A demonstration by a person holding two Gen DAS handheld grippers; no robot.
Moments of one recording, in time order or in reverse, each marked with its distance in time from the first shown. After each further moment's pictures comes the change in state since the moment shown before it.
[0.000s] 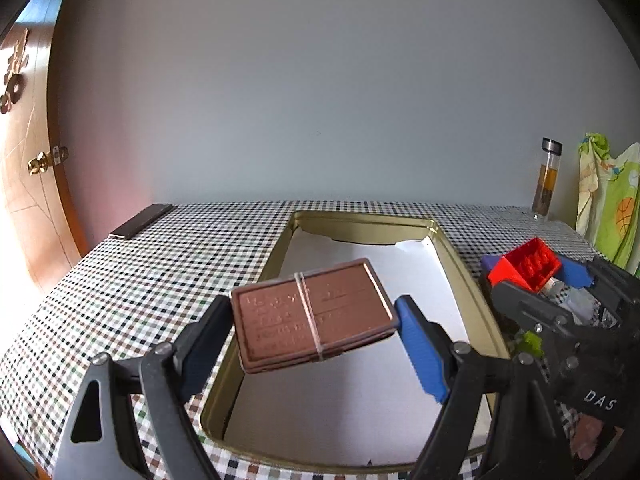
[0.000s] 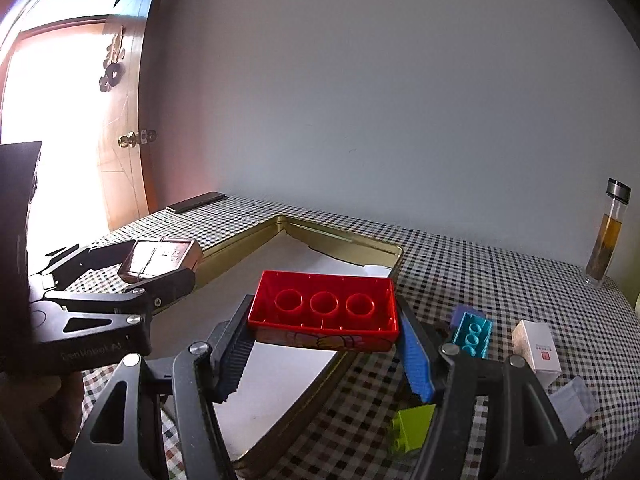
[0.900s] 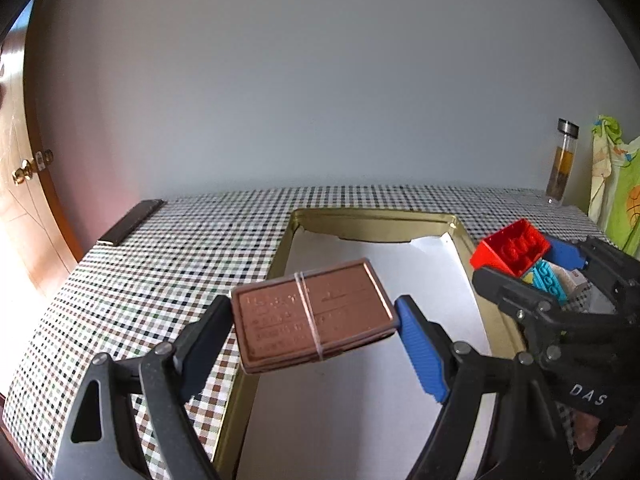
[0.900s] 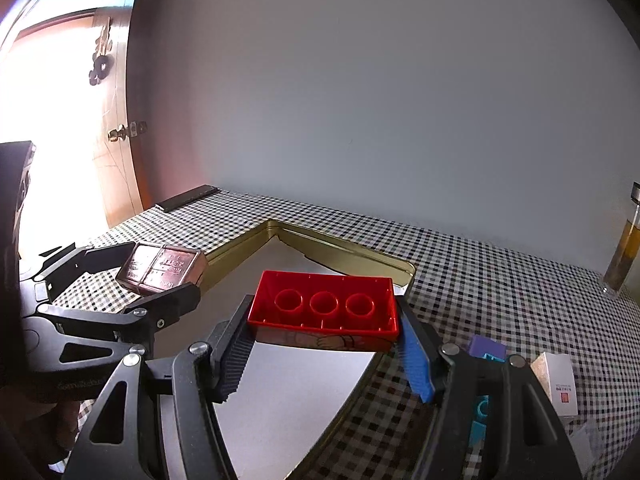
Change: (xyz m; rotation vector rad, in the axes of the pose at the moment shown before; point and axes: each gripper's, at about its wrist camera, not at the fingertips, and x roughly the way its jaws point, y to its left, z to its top) left arm 0.046 0.004 0.028 0.040 0.116 0.010; right arm 0.053 -0.007 0.029 0.006 0.076 0.022
